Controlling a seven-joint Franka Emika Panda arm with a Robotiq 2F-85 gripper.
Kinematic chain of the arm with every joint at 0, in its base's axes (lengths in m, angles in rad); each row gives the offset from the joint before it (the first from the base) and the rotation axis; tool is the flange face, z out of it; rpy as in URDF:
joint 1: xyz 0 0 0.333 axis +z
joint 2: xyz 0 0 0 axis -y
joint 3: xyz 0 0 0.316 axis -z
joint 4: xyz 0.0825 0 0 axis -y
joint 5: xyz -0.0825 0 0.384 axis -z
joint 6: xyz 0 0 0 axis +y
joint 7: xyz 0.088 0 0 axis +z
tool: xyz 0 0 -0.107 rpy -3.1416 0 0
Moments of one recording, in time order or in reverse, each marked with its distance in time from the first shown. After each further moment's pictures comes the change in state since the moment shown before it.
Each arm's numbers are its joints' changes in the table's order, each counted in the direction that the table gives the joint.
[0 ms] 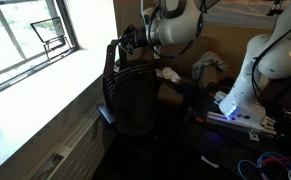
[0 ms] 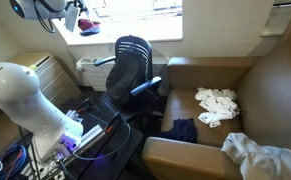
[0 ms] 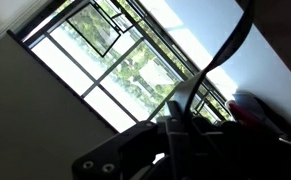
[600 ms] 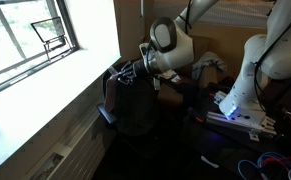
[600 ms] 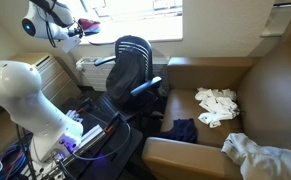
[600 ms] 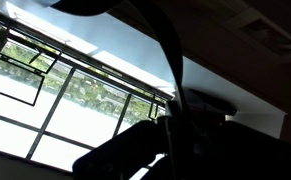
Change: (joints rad) arm 0.116 -0.231 -0.014 0.037 0.191 -0.036 -0.540
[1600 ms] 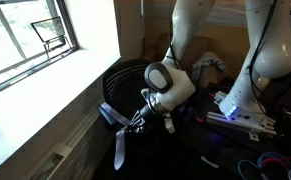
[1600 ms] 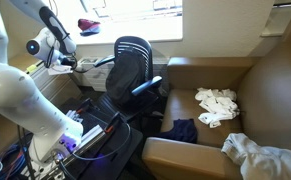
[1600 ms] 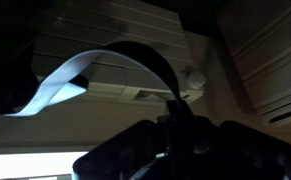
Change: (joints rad) arm -0.303 -0.442 -0.493 0.073 -0.008 -0.017 -0.239
